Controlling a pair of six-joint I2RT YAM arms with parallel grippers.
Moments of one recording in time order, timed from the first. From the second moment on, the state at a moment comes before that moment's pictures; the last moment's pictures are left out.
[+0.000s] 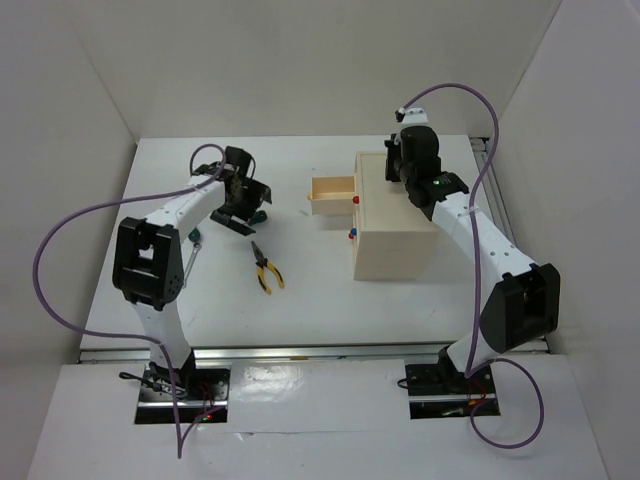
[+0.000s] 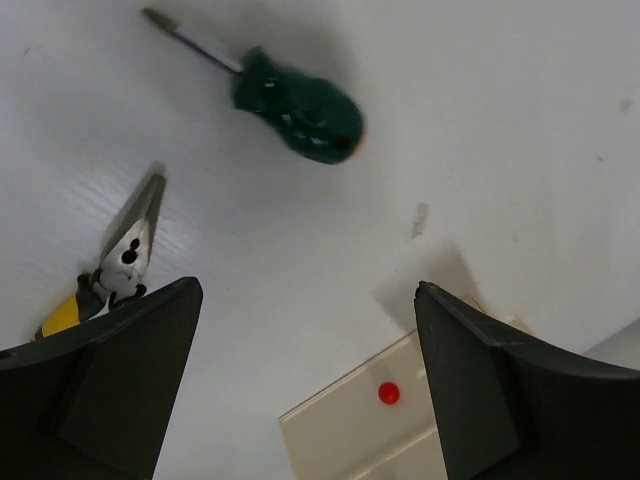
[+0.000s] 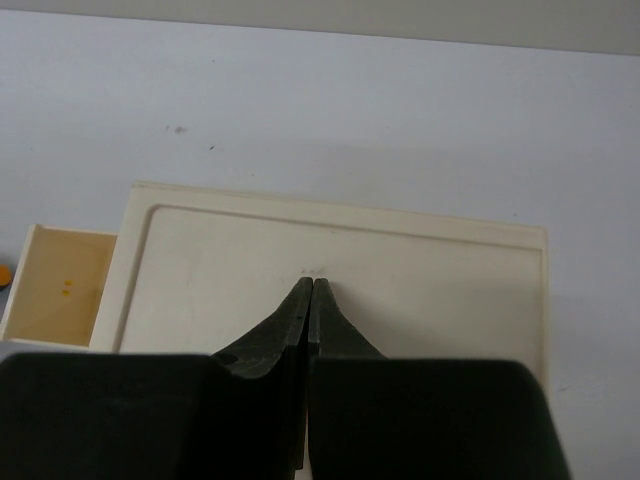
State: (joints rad) left arm -0.23 1.85 1.51 -0.74 -0.04 -1.30; right arm 0.33 1.52 1.35 -0.25 0.21 0.11
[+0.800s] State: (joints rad) left arm -0.17 2.14 1.79 -0.99 -0.14 -1.55; right arm 0.35 1.50 1.33 -0.26 0.20 0.11
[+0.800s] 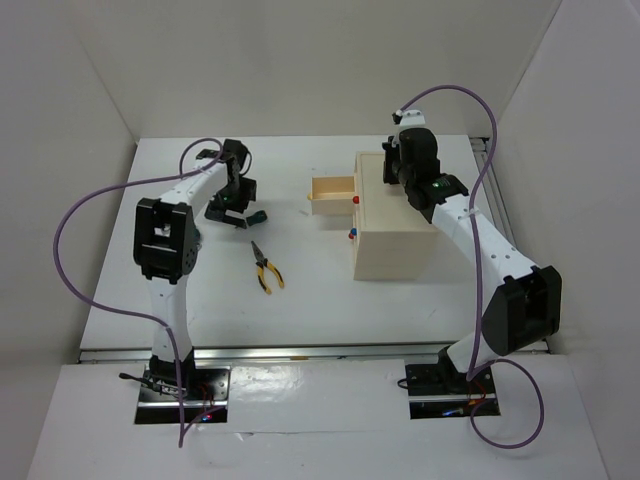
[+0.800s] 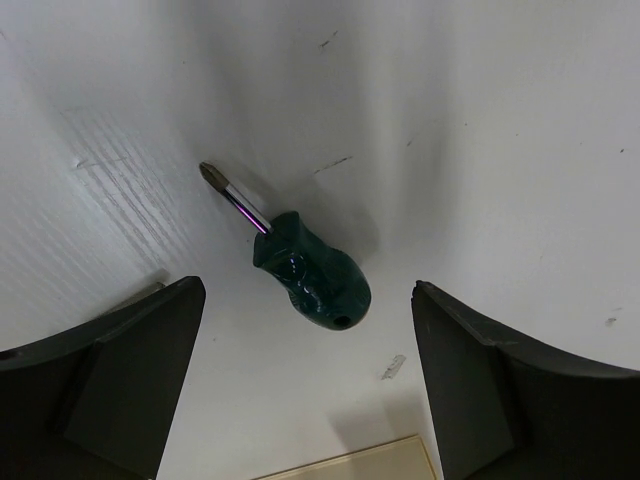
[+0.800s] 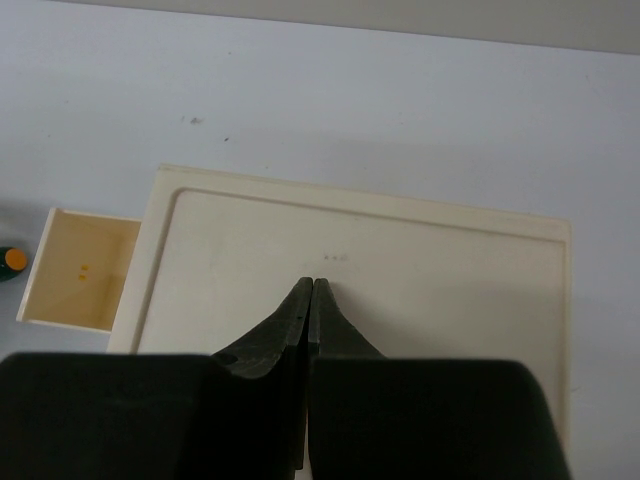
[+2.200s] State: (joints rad) left arm -0.50 1.80 1.73 -0.13 -0.07 -0.77; right arm 0.35 1.49 1.33 -0.26 0.21 0.12
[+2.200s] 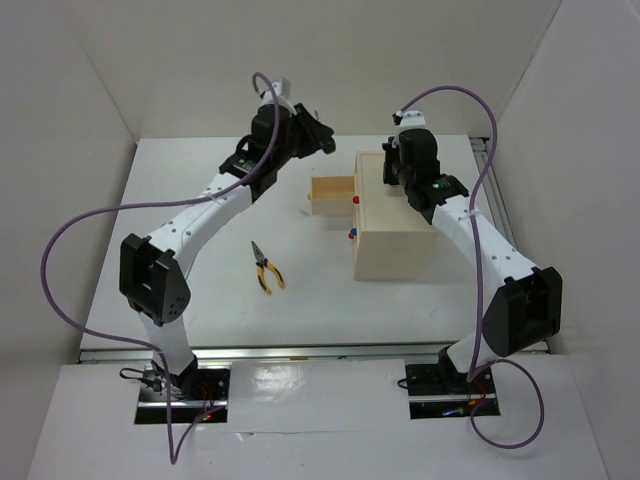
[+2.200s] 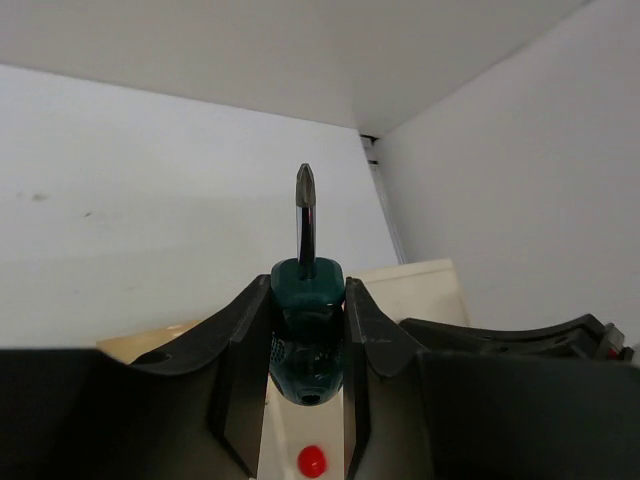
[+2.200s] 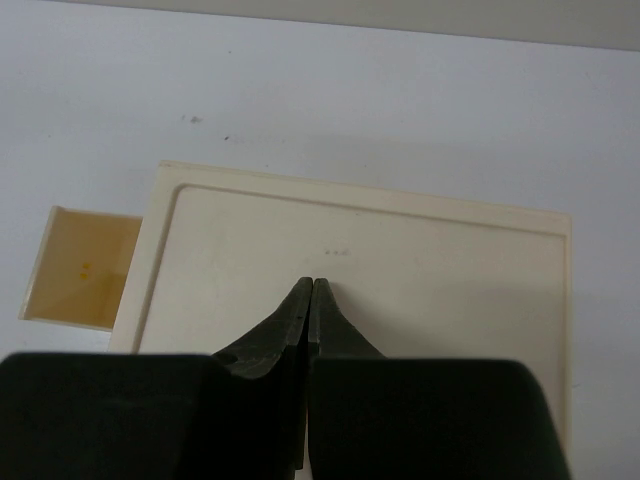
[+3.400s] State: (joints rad) left arm -0.60 1.90 1.48 0.13 -0.14 -0.43; right arm 0.35 1.50 1.33 -0.26 0.21 0.12
